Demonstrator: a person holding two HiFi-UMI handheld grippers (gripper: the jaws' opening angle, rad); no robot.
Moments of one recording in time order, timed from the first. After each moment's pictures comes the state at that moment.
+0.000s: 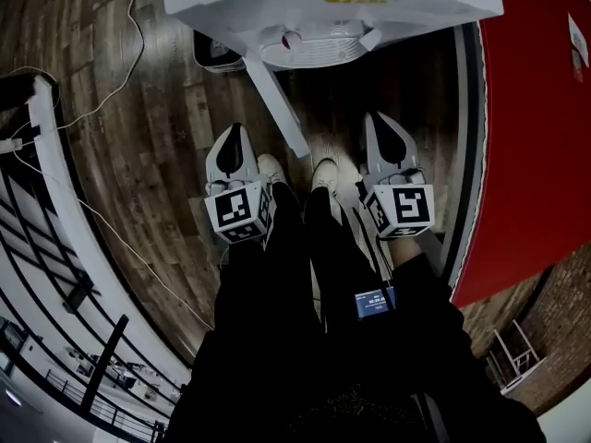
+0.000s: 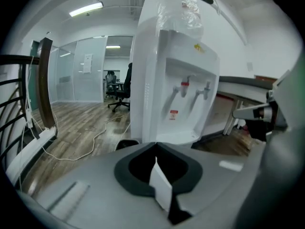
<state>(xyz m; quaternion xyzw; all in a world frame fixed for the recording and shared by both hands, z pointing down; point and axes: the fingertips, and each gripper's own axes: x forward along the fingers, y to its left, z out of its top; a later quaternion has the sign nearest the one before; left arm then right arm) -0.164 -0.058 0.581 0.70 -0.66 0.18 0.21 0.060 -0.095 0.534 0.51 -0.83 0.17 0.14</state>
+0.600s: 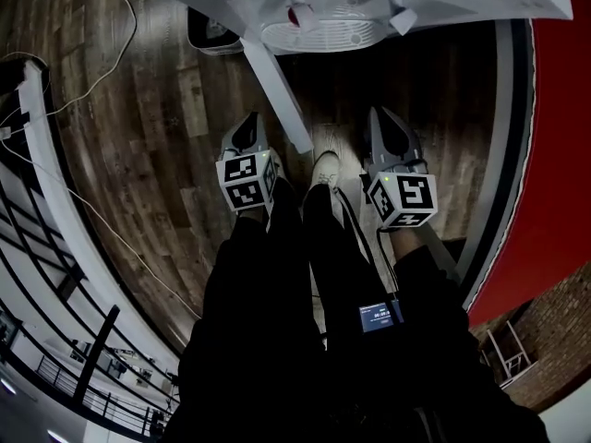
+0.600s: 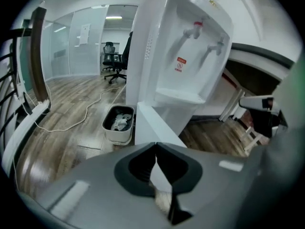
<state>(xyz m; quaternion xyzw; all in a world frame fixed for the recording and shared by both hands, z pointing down) -0.148 -0.045 0.727 0.67 -0.61 0.24 0.34 0.066 -0.089 0.629 0.51 -0.82 0.22 0.17</state>
